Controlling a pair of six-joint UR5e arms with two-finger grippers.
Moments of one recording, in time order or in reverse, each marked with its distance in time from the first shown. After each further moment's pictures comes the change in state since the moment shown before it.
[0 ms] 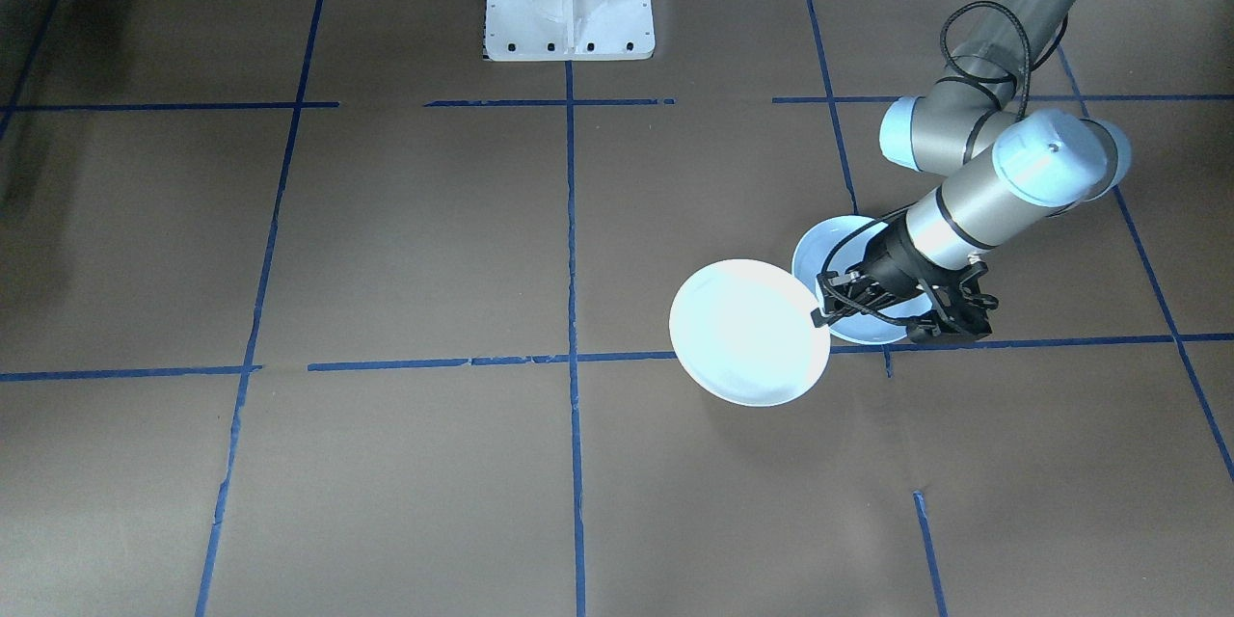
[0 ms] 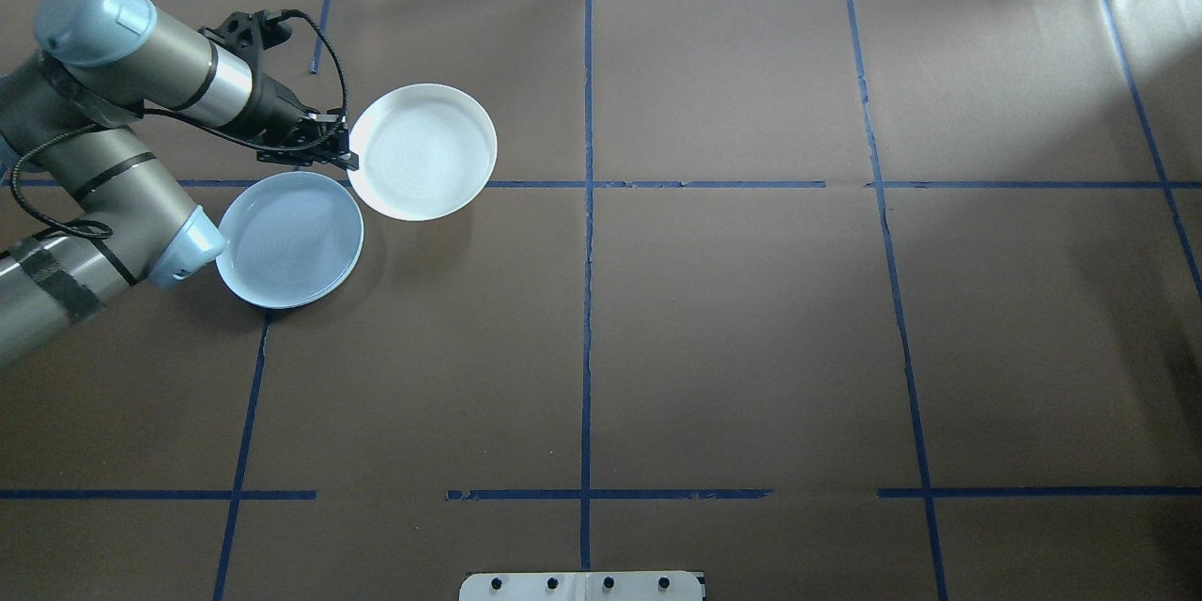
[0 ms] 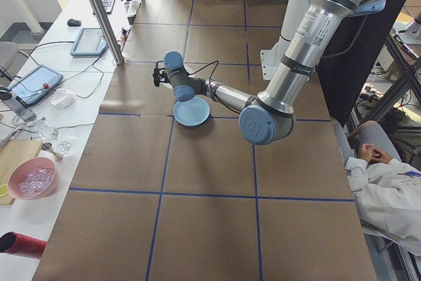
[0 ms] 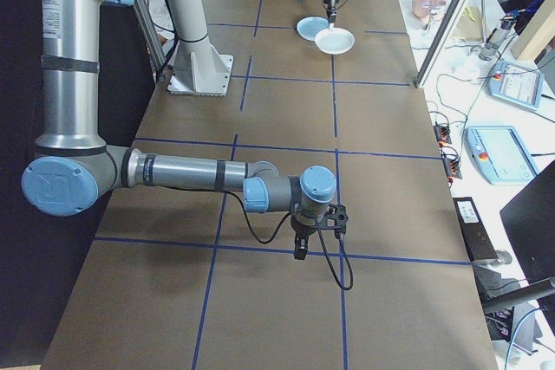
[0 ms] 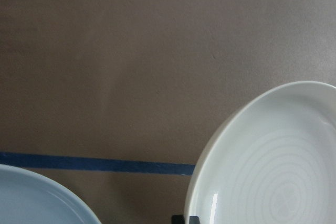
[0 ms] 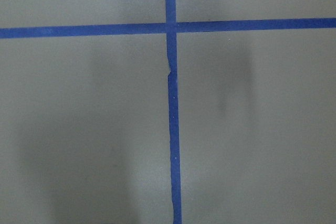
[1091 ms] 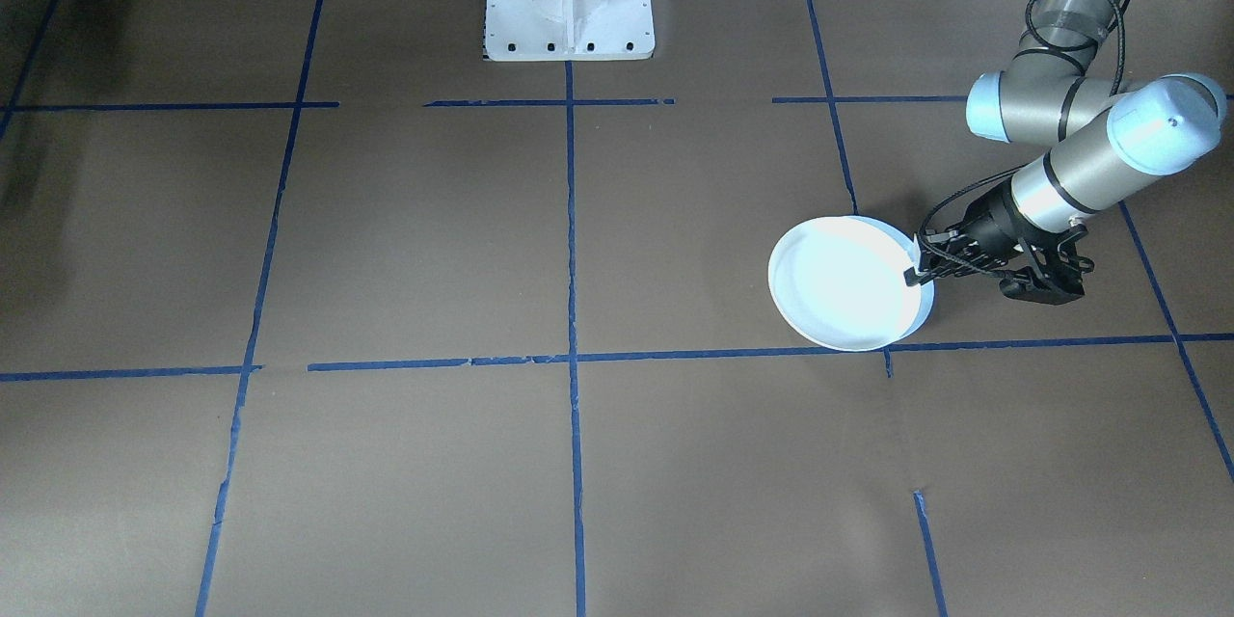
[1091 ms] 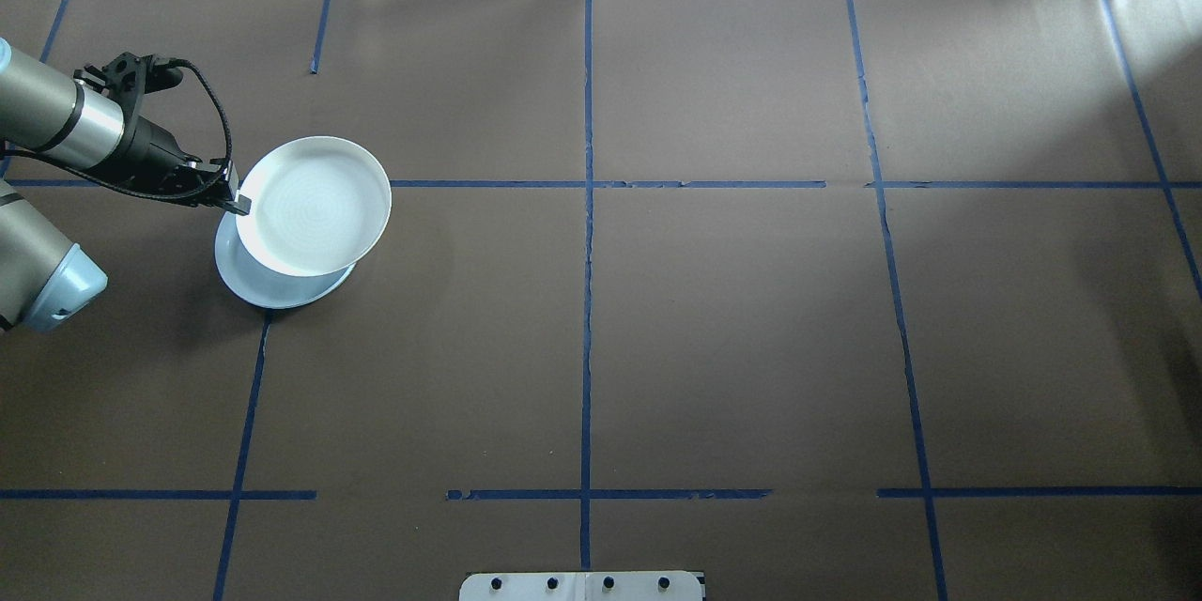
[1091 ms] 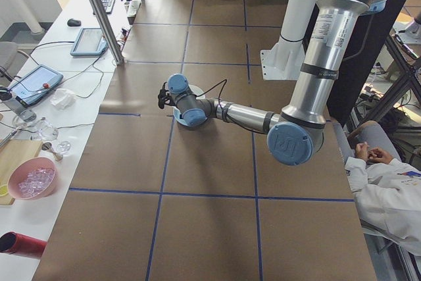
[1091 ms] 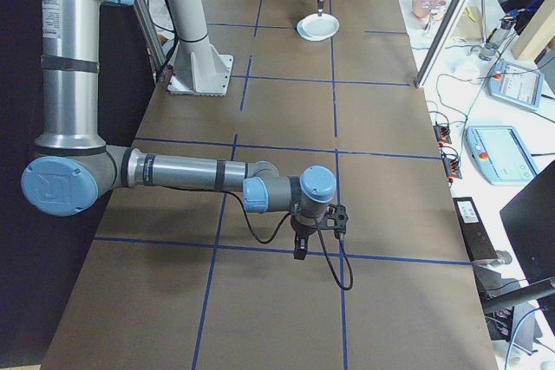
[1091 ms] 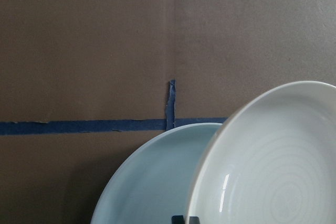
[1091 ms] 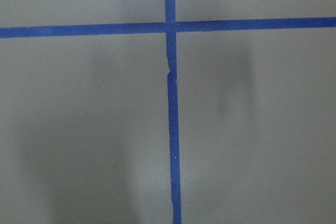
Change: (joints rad) left arm -0.046 0.213 -0.093 0.005 -0.072 0.207; right arm 0.000 -0.001 0.000 0.000 0.000 0.000
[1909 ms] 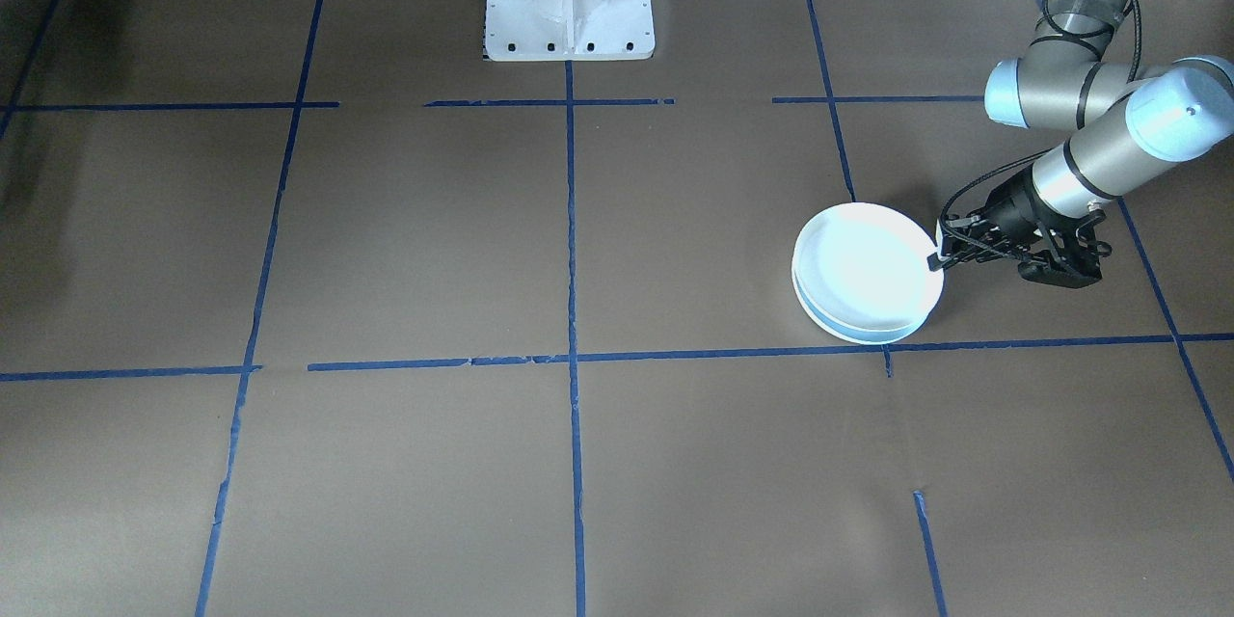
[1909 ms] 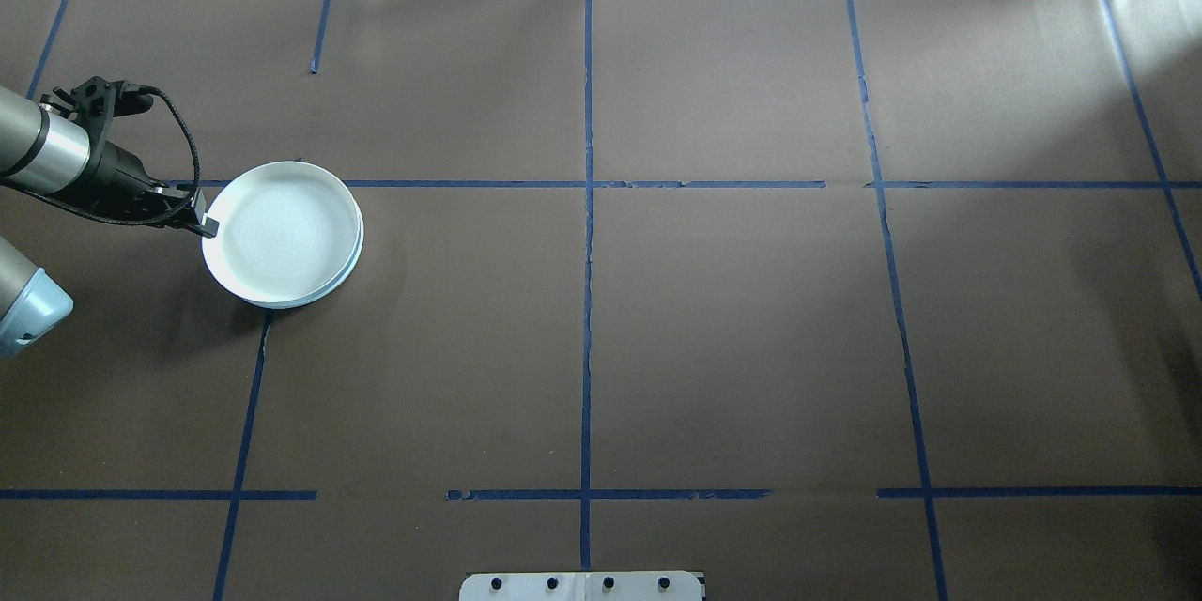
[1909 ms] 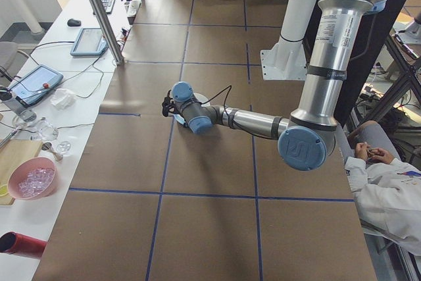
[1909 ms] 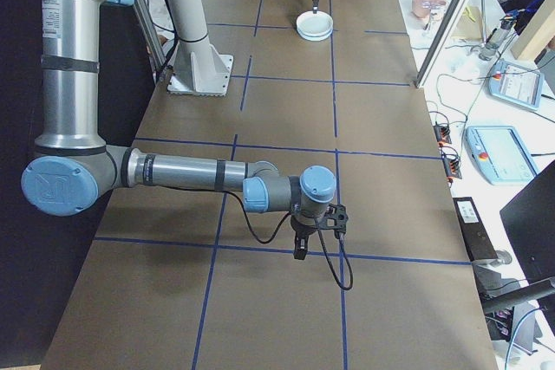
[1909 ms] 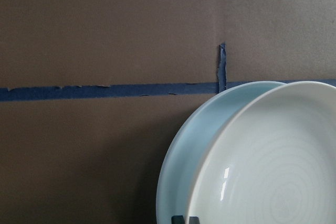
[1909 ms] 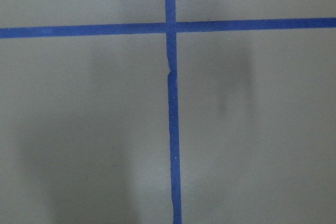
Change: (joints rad) left arm -0.002 0.061 -0.016 0.006 0.002 0.063; right arm 0.000 0.000 0.000 0.000 0.000 0.000
